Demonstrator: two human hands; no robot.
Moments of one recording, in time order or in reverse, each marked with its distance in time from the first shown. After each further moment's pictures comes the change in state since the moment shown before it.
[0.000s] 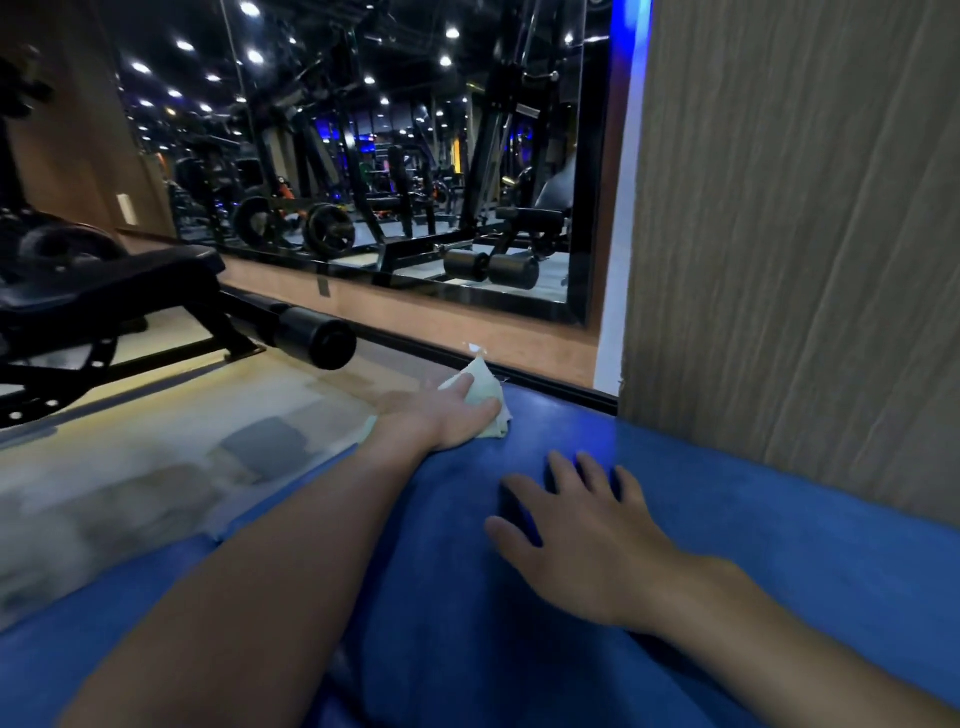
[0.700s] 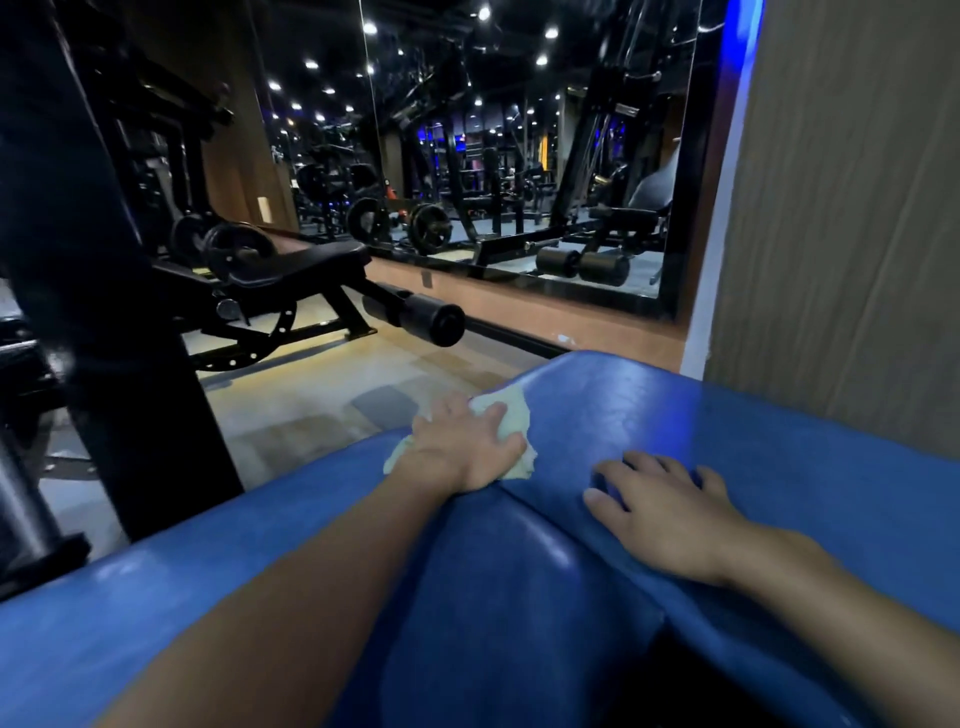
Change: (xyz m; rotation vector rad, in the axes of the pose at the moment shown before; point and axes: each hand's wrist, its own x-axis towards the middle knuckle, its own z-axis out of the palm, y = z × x) left_hand -0.206 -0.097 -0.005 0.198 0.140 0.002; right_hand -0.104 -0.067 -0.004 0.029 -0.001 0.000
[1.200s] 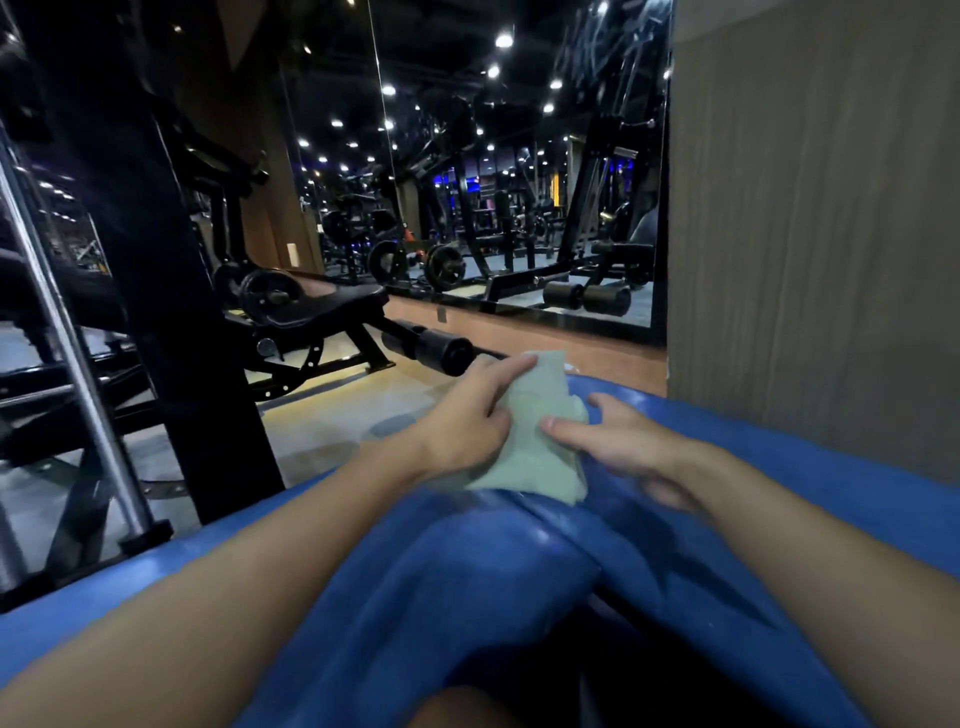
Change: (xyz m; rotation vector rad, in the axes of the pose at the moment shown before) left_hand -0.112 0.042 -0.094 -0.588 0.235 0.409; right_hand -0.042 -0.007 -0.067 1.036 -0.027 -0.030
